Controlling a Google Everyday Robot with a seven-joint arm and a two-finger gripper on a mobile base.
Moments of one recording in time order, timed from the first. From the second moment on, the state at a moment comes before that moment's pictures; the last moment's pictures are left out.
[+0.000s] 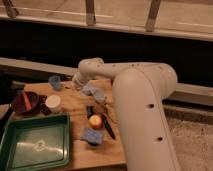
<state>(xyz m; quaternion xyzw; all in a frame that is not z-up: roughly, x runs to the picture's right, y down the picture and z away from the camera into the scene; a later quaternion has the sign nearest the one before) -0.179 -0.023 0.882 -0.28 -0.18 0.40 0.85</state>
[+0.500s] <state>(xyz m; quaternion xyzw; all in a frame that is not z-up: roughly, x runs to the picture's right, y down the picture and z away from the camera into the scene) -0.195 -0.040 0.848 -0.29 -0.21 0.37 0.86</state>
